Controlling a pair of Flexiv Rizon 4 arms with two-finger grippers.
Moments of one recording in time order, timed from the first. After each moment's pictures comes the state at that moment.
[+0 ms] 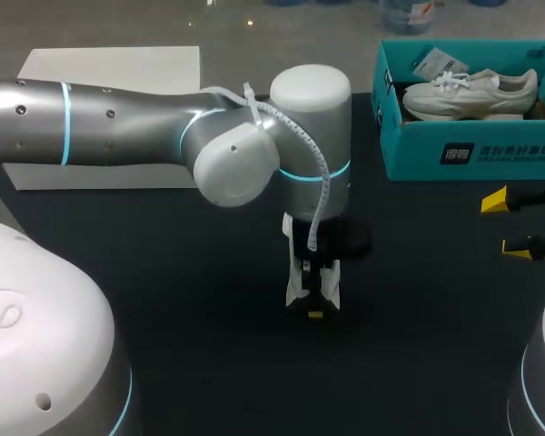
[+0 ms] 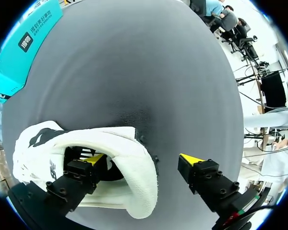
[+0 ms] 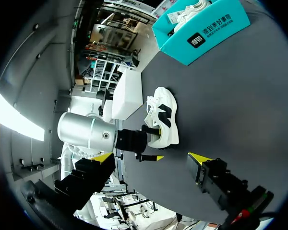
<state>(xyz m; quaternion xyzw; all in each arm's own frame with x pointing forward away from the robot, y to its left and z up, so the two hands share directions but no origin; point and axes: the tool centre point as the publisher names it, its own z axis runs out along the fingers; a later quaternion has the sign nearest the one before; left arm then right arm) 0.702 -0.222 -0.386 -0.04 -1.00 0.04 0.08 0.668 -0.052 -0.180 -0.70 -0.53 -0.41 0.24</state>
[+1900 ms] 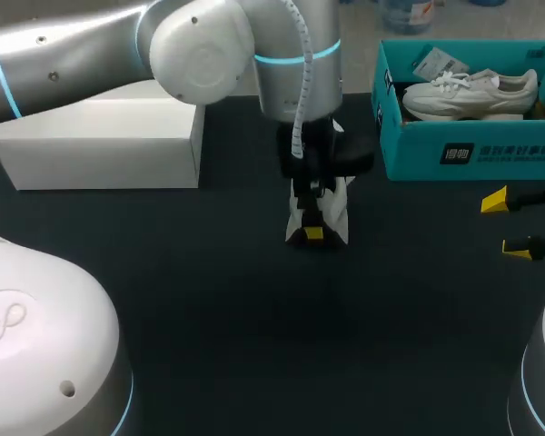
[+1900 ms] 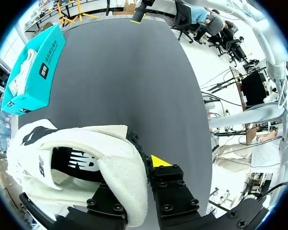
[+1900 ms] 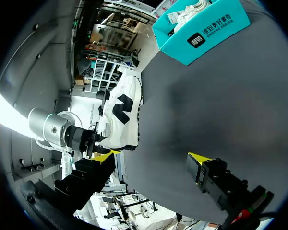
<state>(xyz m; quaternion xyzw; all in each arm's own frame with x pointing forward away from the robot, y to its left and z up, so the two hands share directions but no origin) 0.700 -0.211 -0.209 -0.07 -0.99 0.08 0.10 0.668 -0.052 -0.180 -0.70 -0.53 -0.41 0.24</state>
